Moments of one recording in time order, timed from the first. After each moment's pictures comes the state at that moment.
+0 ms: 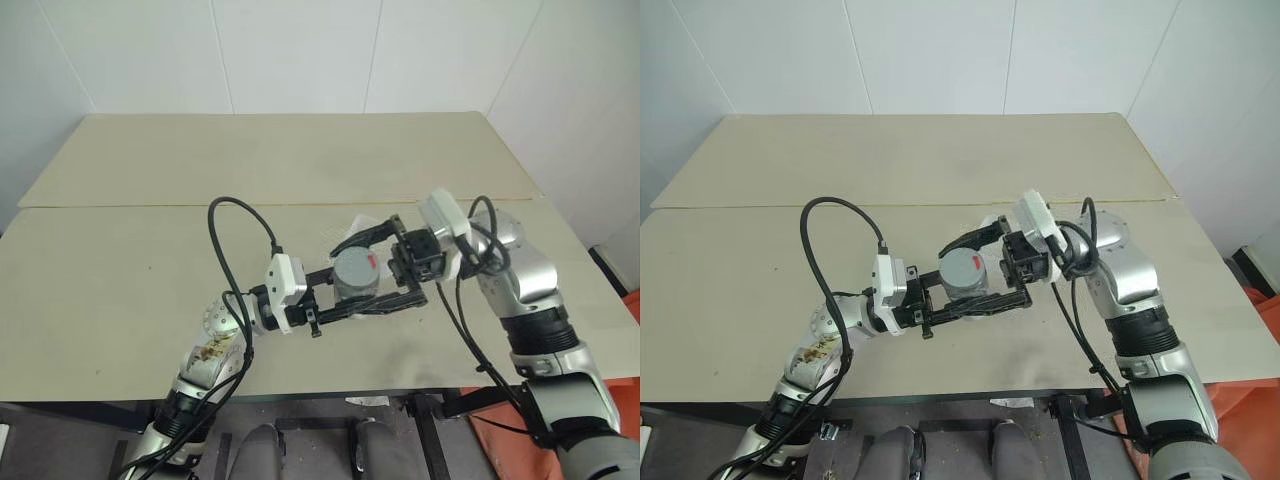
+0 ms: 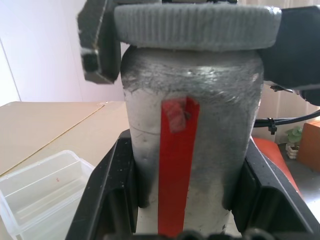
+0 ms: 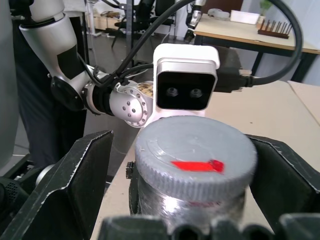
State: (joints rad) left arm -0.31 0.29 -0.21 -0.14 -0.39 0.06 -0.97; right arm -0.73 -0.54 0.14 0.05 0.57 0.26 1.54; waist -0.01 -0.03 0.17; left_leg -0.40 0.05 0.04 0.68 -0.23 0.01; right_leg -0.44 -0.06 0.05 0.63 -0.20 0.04
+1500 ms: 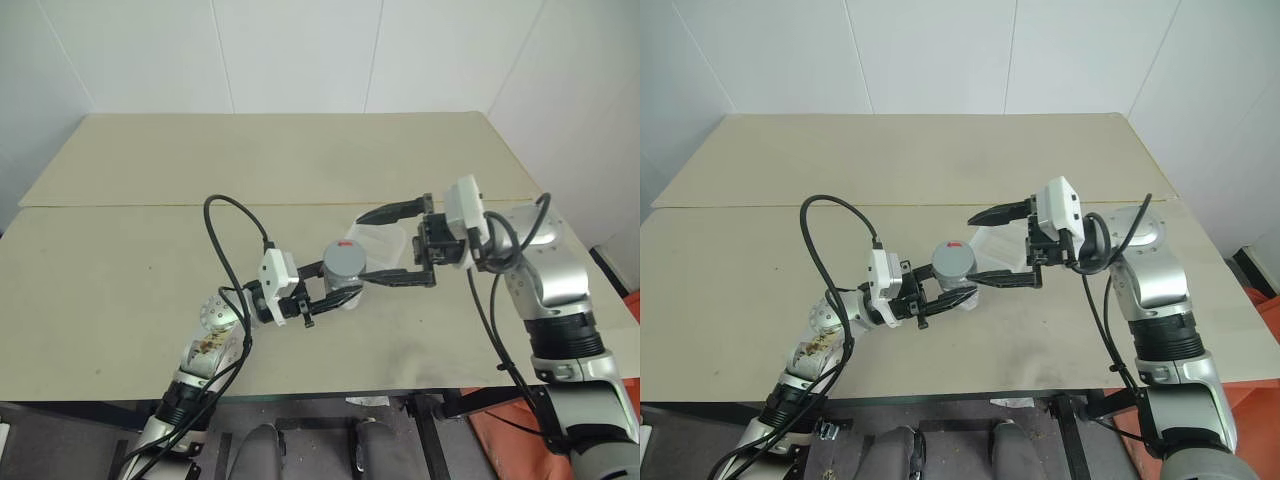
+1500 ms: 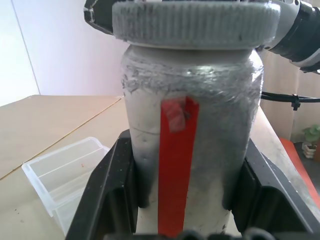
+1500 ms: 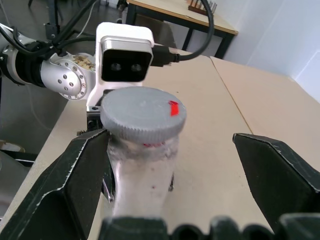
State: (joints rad) left arm -0.34 0.28 -0.18 -0.02 -0.37 -0.02 -0.99; right arm -0.69 -0.61 0.05 0.04 0.46 0.15 1.36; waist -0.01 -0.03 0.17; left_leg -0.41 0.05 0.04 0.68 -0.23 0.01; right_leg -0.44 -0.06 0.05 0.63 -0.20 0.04
